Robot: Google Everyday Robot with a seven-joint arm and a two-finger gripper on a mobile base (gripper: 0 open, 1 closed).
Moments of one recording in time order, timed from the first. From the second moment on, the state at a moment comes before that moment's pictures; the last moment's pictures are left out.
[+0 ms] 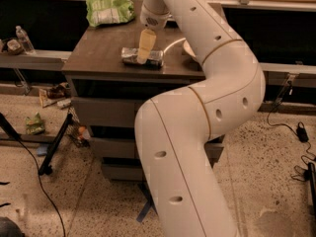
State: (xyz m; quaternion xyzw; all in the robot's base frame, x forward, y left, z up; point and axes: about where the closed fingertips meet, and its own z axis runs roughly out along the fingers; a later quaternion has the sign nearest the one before) arm 0.806 0.023 0.859 -0.62 0.76 0.00 0.19
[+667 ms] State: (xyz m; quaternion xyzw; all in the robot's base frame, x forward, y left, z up) arm 0.787 0.001 0.891 -0.61 0.77 0.00 0.19
